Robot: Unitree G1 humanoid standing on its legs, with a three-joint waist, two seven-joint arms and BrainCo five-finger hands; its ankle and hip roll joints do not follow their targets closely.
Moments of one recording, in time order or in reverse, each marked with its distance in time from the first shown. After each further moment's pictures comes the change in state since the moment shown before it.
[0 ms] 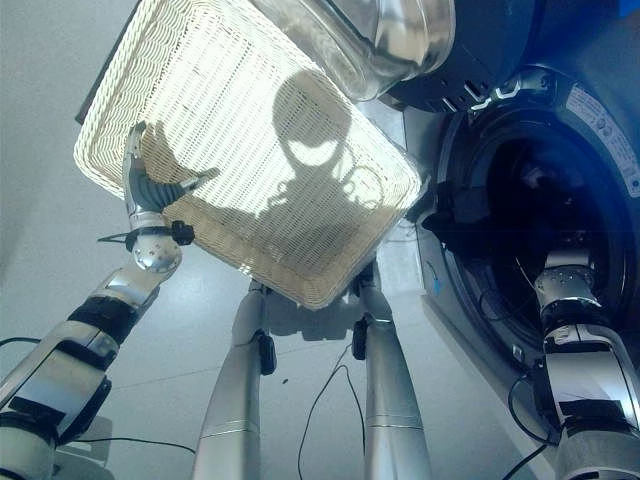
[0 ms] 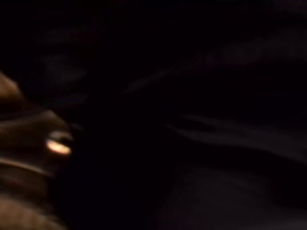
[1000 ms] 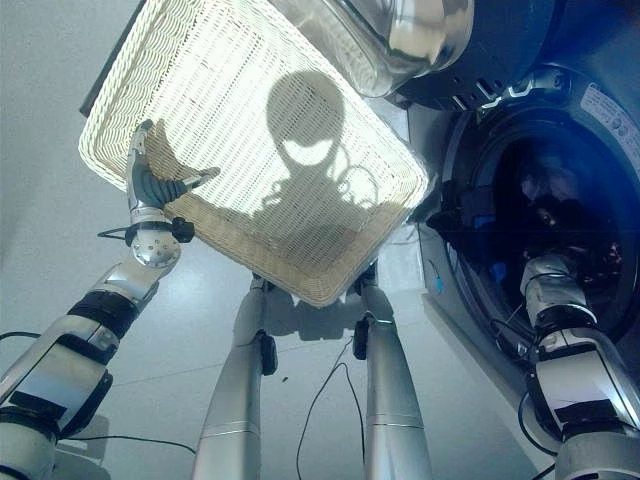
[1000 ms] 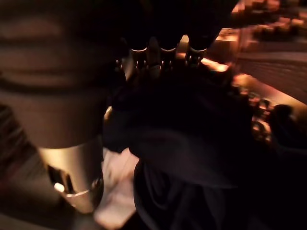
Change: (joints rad) left arm -0.043 -0.016 0.007 0.026 -0.010 0.001 -0.042; right arm 0.107 0.027 0.249 -0.062 -1.123 0.258 -0.069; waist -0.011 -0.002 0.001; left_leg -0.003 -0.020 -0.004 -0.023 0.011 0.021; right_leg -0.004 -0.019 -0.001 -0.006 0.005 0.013
